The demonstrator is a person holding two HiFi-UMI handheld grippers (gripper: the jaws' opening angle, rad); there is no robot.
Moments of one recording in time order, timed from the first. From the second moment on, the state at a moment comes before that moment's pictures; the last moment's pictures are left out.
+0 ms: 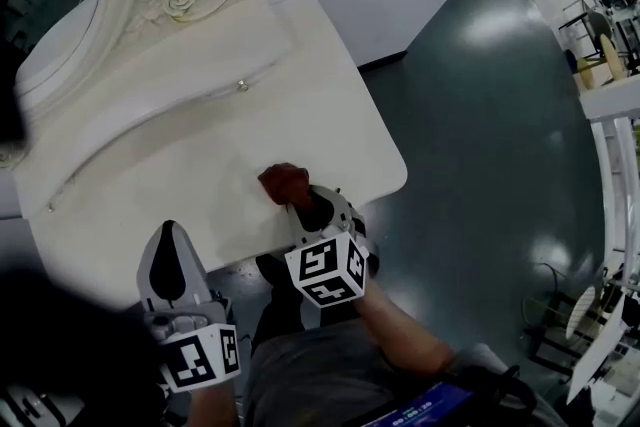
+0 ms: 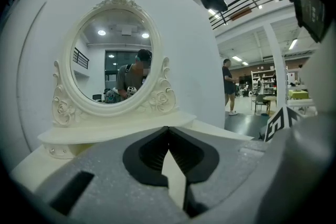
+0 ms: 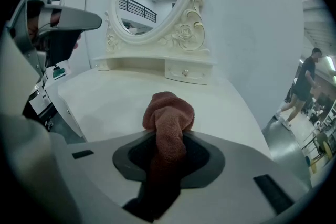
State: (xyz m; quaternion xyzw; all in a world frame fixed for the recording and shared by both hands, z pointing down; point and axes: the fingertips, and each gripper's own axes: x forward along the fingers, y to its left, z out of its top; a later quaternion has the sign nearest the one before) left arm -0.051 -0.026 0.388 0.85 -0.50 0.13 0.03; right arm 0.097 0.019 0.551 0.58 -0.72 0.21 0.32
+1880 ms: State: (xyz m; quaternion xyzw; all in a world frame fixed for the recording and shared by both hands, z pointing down) left arm 0.162 -0.052 0.378 0.93 -0.36 0.09 0.02; right arm 0.356 0.059 0.519 0.74 -0.56 0.22 0.29
